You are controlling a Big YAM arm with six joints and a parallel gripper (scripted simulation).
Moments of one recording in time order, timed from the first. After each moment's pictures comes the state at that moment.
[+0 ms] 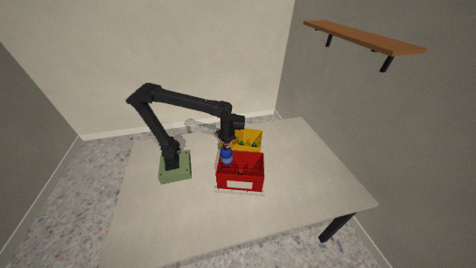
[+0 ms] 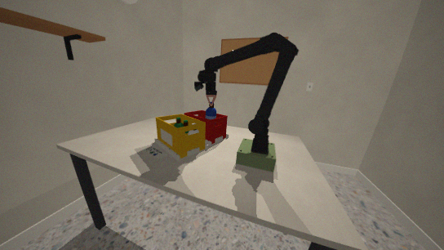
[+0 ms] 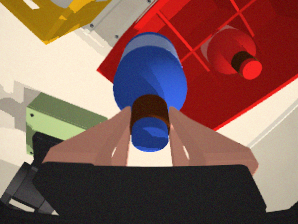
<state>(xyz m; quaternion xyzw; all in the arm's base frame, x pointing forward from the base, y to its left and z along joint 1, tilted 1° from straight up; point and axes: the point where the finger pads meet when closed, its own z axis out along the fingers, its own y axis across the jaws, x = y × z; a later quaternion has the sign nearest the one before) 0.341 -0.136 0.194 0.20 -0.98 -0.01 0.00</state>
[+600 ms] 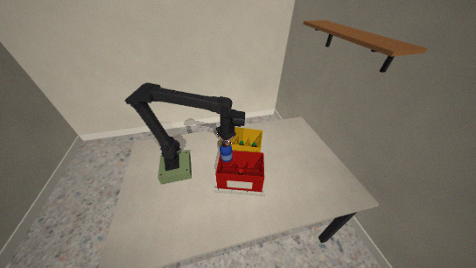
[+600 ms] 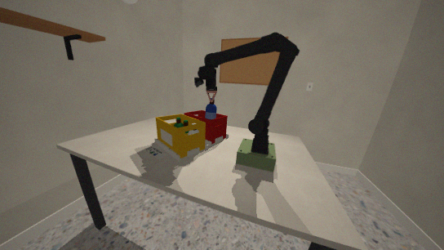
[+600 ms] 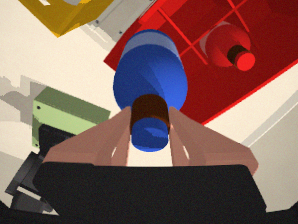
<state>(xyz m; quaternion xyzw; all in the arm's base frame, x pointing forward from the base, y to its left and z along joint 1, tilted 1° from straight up) 0.339 -0.135 0.219 0.20 -0.98 -0.01 0.01</state>
